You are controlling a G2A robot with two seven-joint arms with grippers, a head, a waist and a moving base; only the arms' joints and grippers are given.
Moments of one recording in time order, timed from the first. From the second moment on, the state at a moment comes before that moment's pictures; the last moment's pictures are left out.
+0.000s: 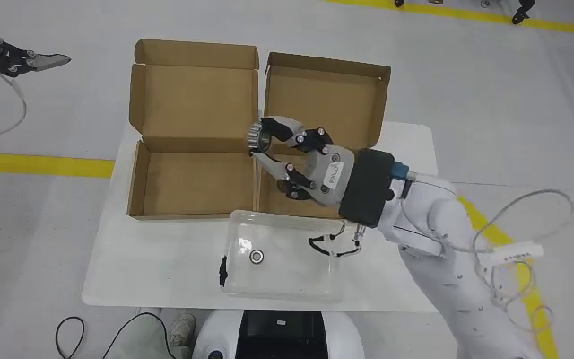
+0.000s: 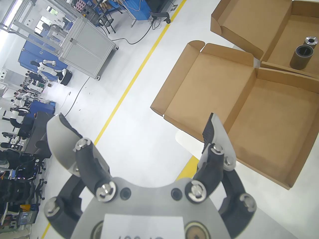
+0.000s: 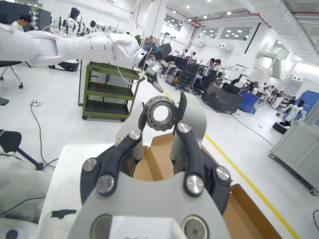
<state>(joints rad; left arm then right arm) 0.56 -0.16 -1.11 -1.50 0.89 -0.82 -0.11 -1.02 -1.26 1.03 -2.02 -1.08 -0.64 0.06</state>
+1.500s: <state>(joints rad) 0.56 -0.16 -1.11 -1.50 0.89 -0.82 -0.11 -0.85 -1.41 0.59 -1.37 -1.19 -0.49 0.26</state>
